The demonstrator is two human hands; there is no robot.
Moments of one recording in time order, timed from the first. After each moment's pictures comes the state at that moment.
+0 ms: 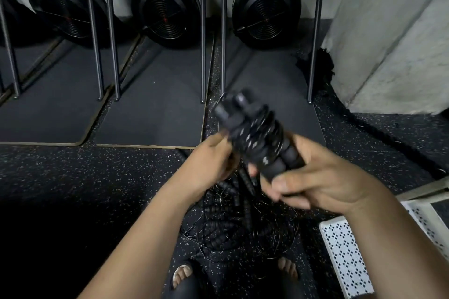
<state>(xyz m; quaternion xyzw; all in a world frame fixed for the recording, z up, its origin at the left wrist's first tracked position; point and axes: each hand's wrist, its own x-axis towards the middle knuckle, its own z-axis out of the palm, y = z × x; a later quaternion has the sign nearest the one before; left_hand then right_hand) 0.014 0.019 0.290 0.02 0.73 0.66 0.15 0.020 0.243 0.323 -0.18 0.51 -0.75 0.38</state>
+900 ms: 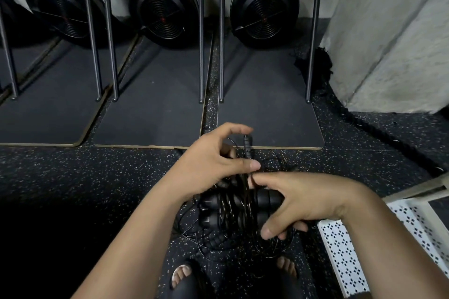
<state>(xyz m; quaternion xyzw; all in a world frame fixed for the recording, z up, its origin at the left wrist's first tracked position) 0.011 0.008 0.292 0.11 0.78 0.60 0.16 0.025 0.238 0.313 -0.13 0.72 -0.44 0.52</state>
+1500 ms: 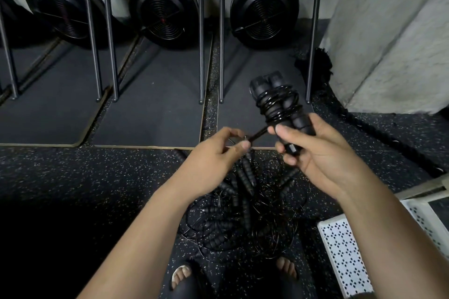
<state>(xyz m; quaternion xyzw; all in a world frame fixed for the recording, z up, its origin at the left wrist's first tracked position) 0.007 0.013 0.281 0.07 0.86 0.49 0.11 0.003 0.246 0.310 0.06 0.59 -0.79 0.13</state>
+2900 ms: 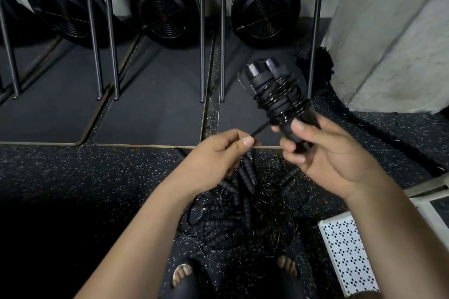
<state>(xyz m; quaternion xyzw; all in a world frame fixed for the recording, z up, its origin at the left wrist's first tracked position) 0.007 0.013 0.283 0.09 0.77 0.60 0.17 0.004 0.255 0.315 -0.03 0.50 -0.84 0.20</state>
